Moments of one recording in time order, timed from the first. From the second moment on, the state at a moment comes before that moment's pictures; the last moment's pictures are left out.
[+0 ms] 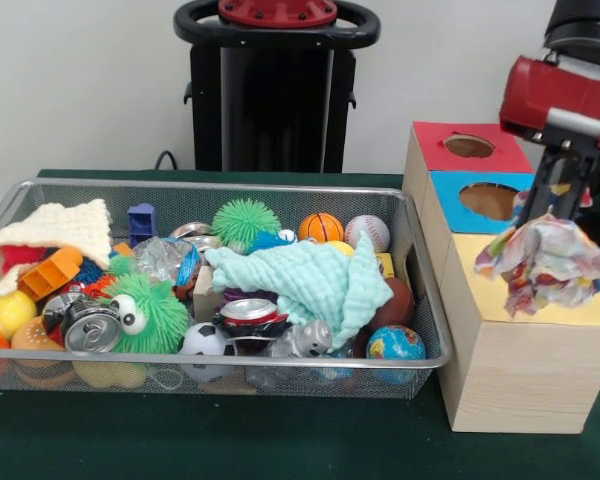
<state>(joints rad) 0.45 -0.31 -0.75 1.19 0.30 0.27 2.30</state>
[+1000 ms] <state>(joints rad) 0.42 -0.38 -0.60 1.27 0.28 0.29 2.30</state>
